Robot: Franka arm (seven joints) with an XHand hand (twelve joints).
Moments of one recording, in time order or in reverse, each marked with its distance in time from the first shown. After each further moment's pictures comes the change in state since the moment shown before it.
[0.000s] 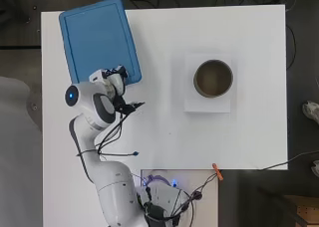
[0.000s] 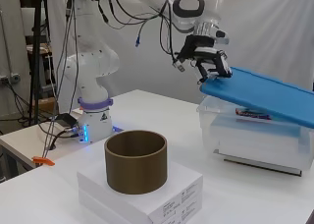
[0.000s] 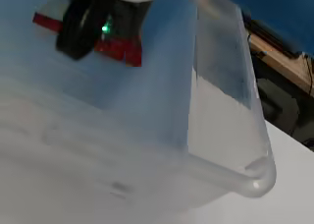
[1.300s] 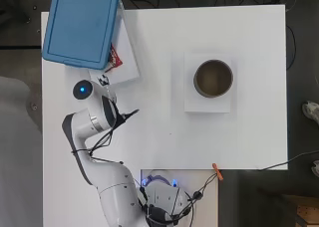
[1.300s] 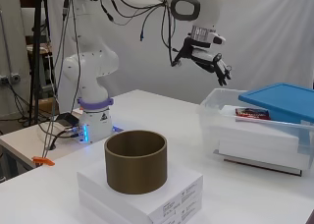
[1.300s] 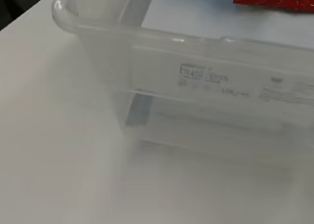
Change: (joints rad) arm 0.049 -0.020 -0.039 0.002 0.462 -0.101 -0.320
